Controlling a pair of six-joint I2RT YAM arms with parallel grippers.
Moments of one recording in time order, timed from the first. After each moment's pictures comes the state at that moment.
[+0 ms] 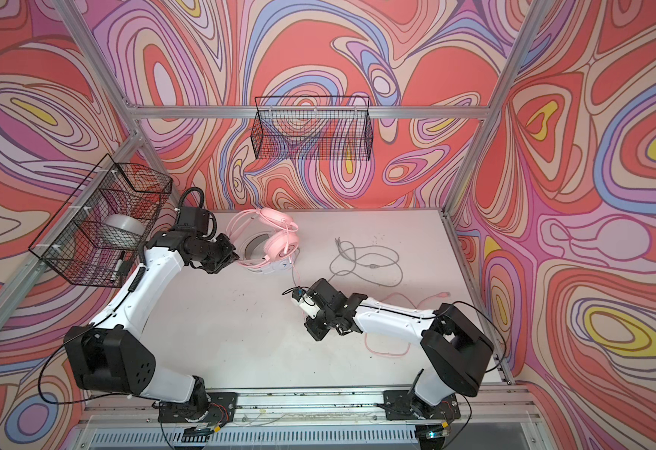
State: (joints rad) left arm -0.08 1.49 1.39 -0.92 0.25 -0.84; right arm 0.89 1.52 0.89 -0.34 -0.23 0.03
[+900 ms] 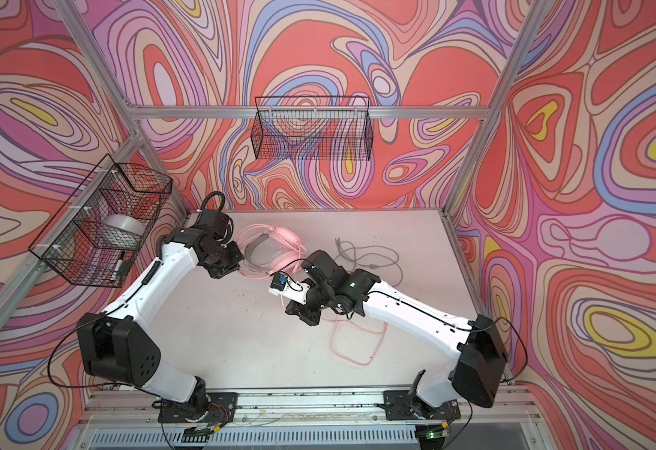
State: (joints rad) left arm -0.20 1.55 1.43 -1.05 0.03 -0.78; right arm 0.89 1.47 1.28 -0.66 -0.43 -0.33
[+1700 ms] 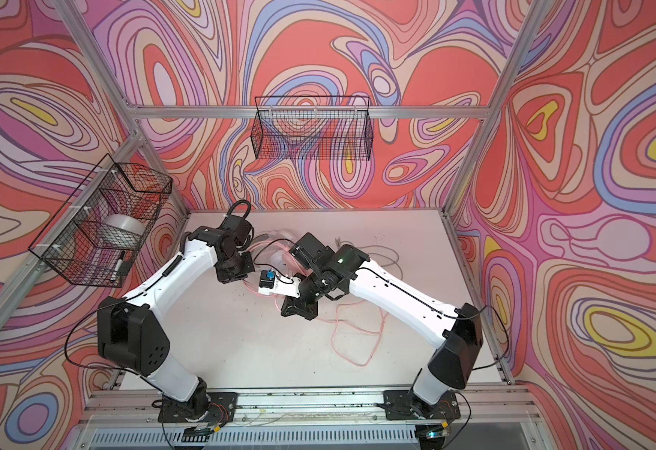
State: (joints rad) left arm -0.31 1.64 1.44 -1.15 -0.11 -0.67; right arm 0.88 1.62 1.63 -1.06 -0.56 -0.50
